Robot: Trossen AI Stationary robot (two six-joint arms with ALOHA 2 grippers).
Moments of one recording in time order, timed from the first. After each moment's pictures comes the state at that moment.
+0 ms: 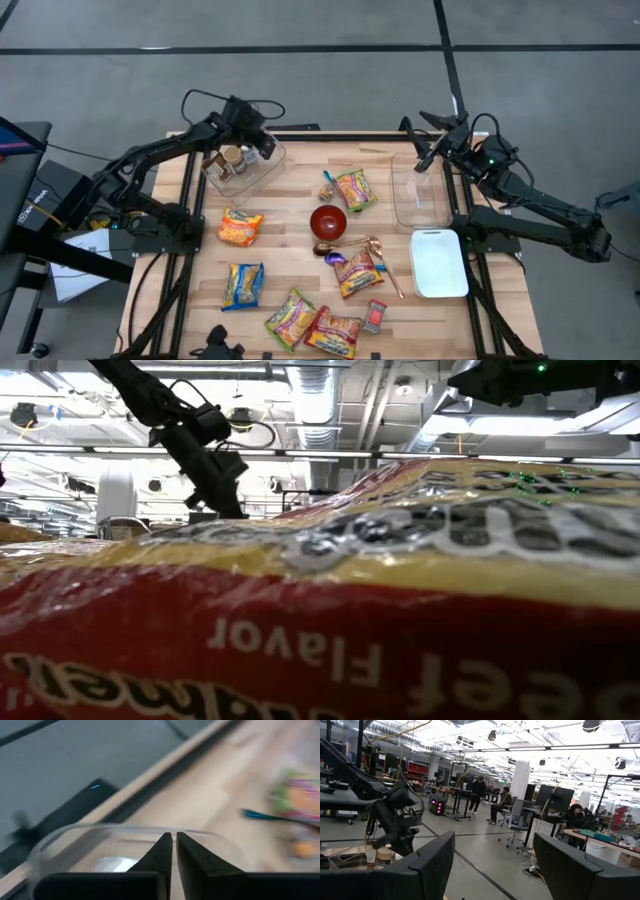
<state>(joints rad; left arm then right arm) 0.86 1.43 0.92 -0.24 0.18 0.01 -0.58 0.64 0.55 0.32 0.07 -0.23</state>
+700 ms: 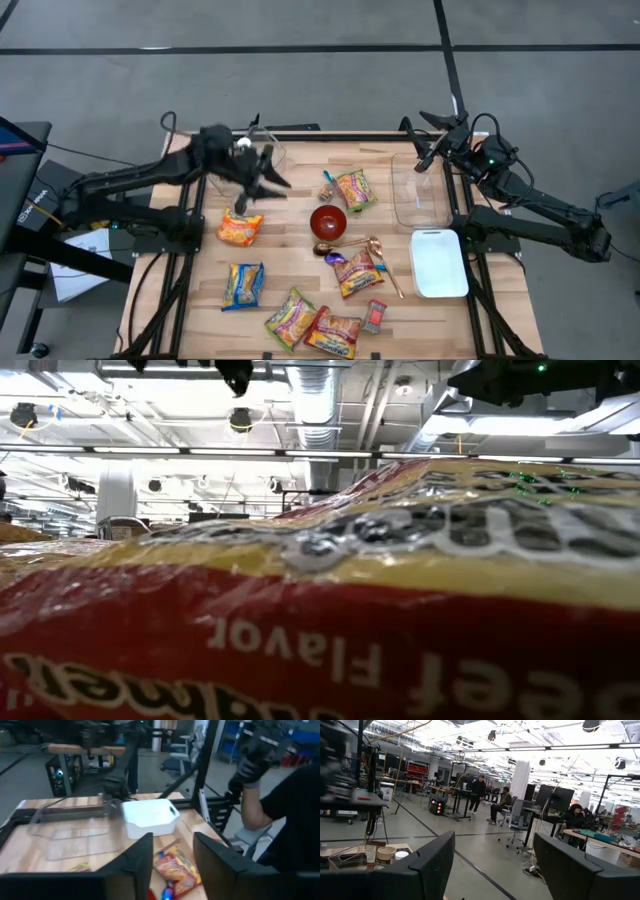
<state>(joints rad) 0.29 1.05 0.92 -0.09 0.59 0.07 -0.58 0.64 0.55 0.32 0.07 -0.23</state>
